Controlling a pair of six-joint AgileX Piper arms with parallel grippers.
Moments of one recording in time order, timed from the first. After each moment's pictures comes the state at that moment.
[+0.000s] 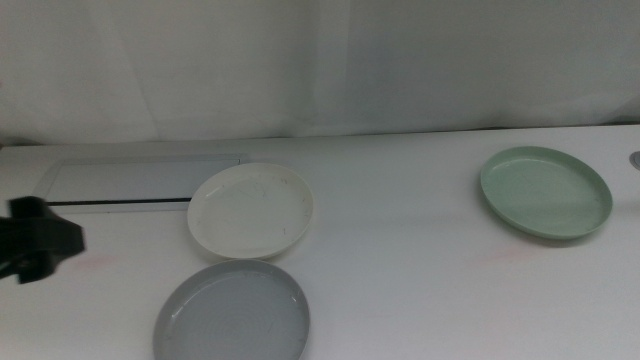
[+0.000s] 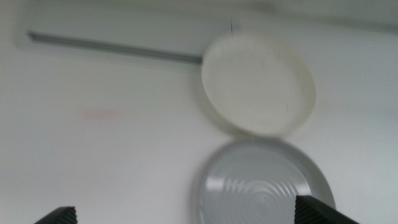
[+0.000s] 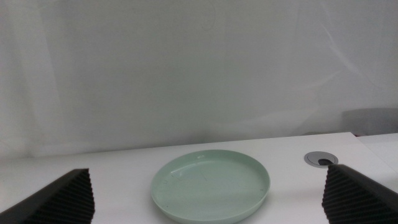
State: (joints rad) left arm 0.01 0.84 -0.85 -0.13 0.96 -0.09; right arm 0.10 0.06 0.00 -0.16 0.04 0.22
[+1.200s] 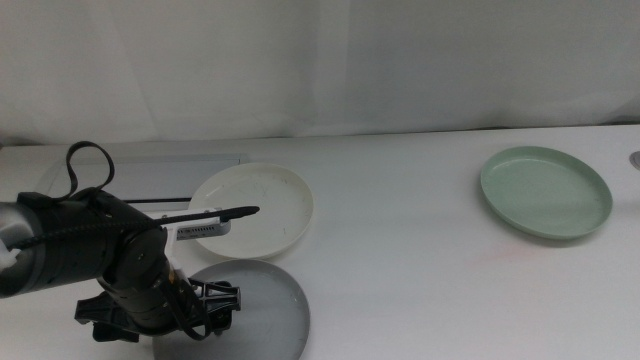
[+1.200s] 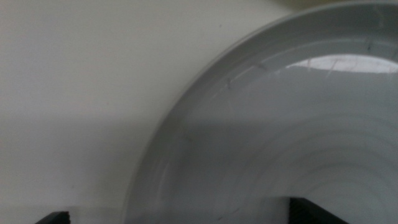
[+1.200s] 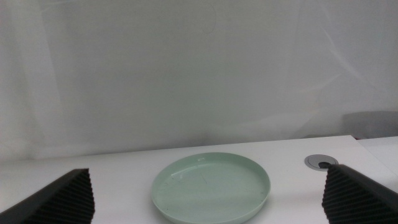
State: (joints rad) left arm -0.40 1.68 -0.80 0.20 0.65 -0.66; right arm 0.10 0.06 0.00 -0.16 0.03 0.21
